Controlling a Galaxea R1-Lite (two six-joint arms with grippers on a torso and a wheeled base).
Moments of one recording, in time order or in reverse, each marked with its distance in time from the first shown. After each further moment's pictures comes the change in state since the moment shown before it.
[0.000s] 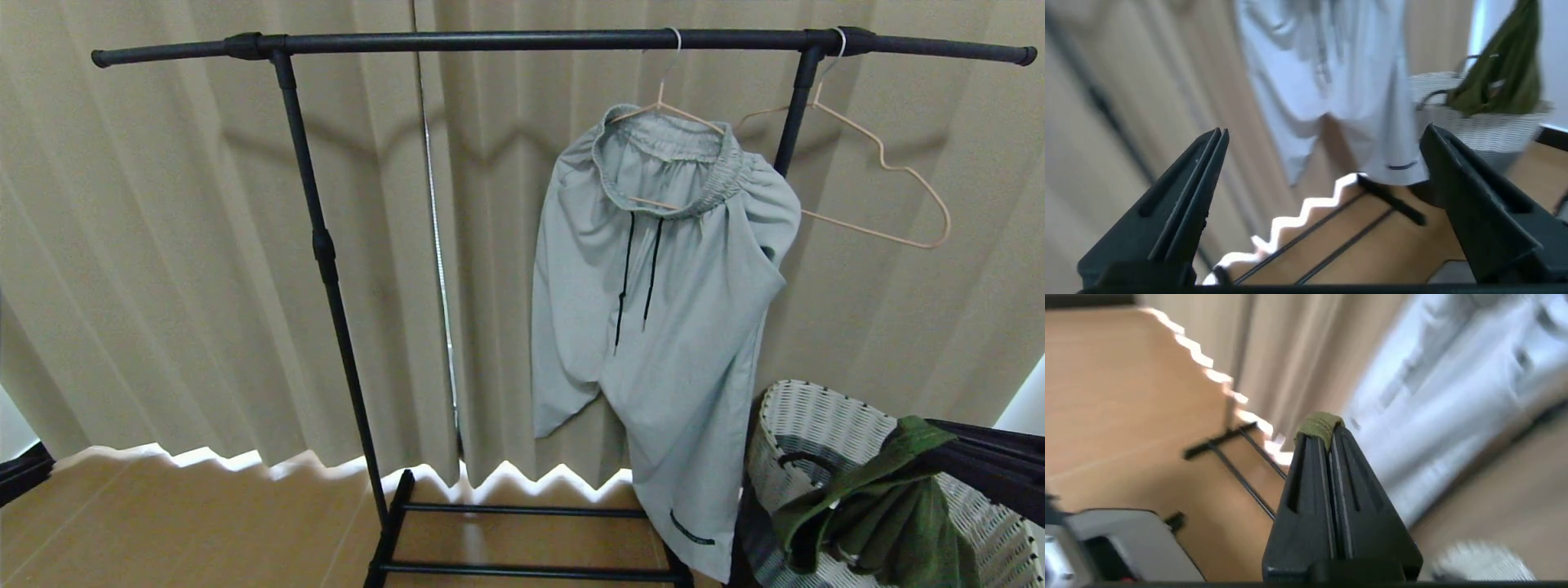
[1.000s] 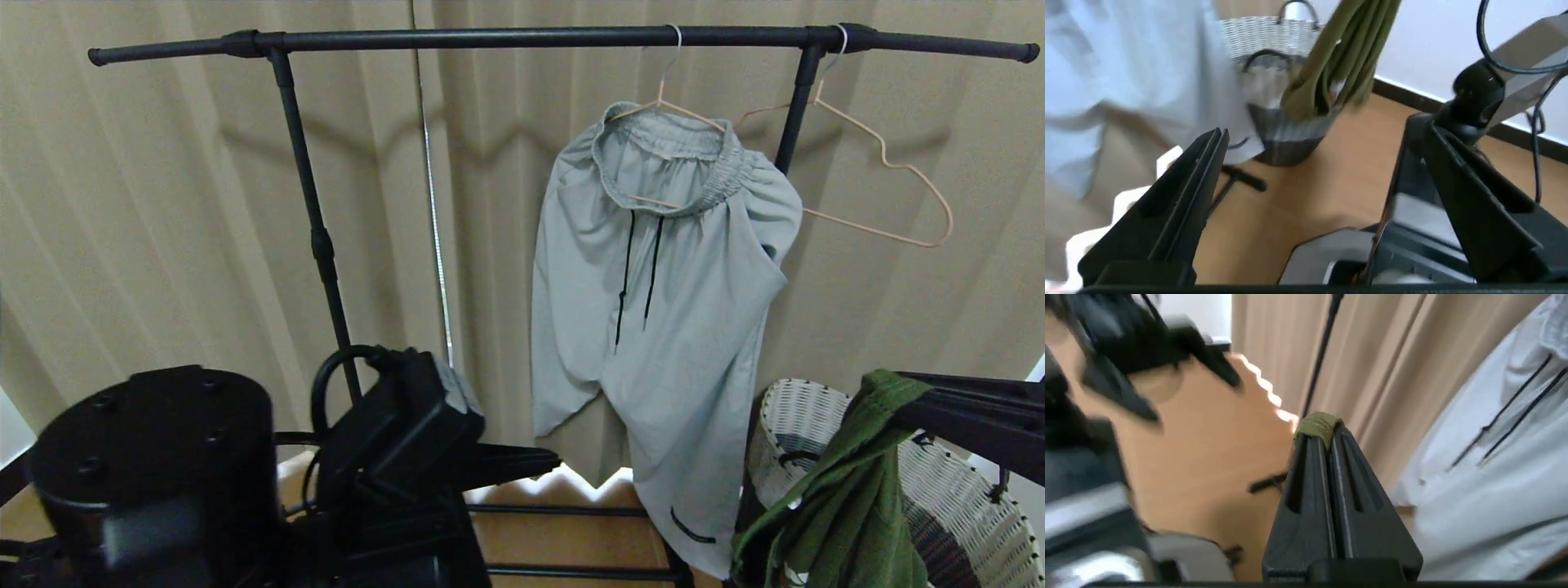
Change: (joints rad) left arm -0.686 0.956 -0.226 -0.471 0.142 -0.227; right arm 0.016 0.100 -0.097 -0.092 0.213 0.151
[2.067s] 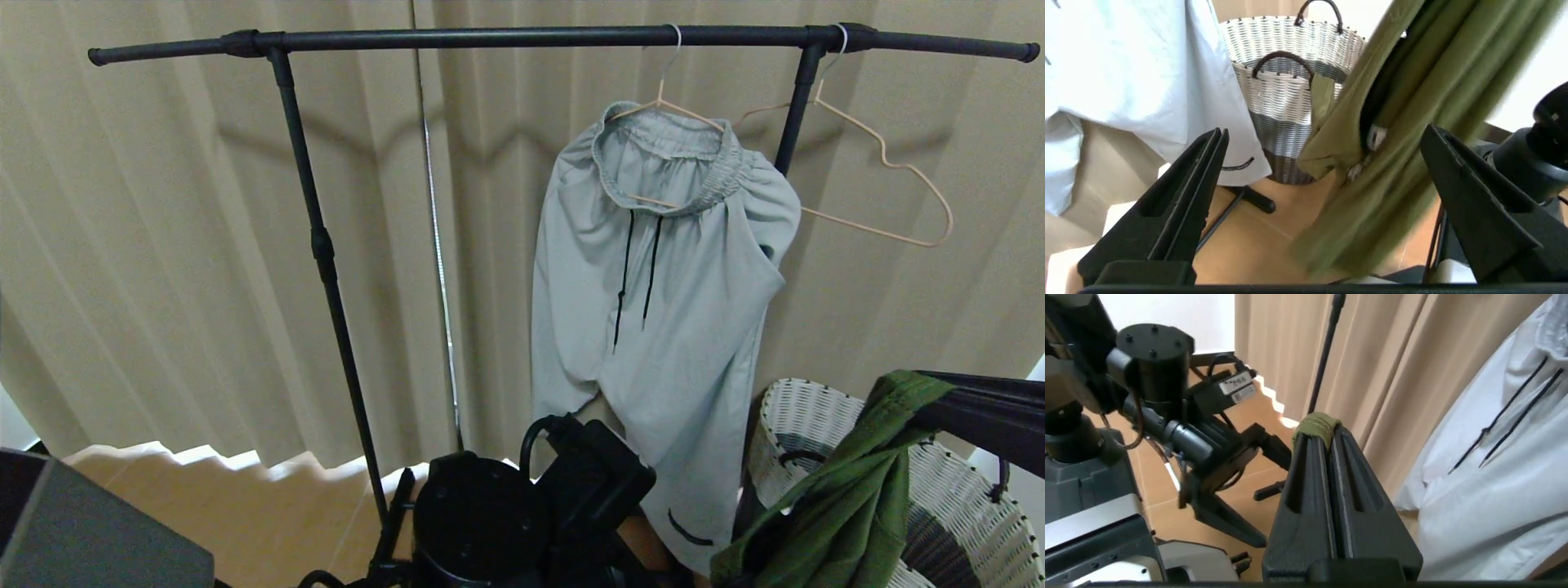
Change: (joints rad) left arm -0.109 0.442 -0.063 -0.408 0.210 -0.028; right arm 0.001 -0.026 0.003 0.006 -0.014 0.002
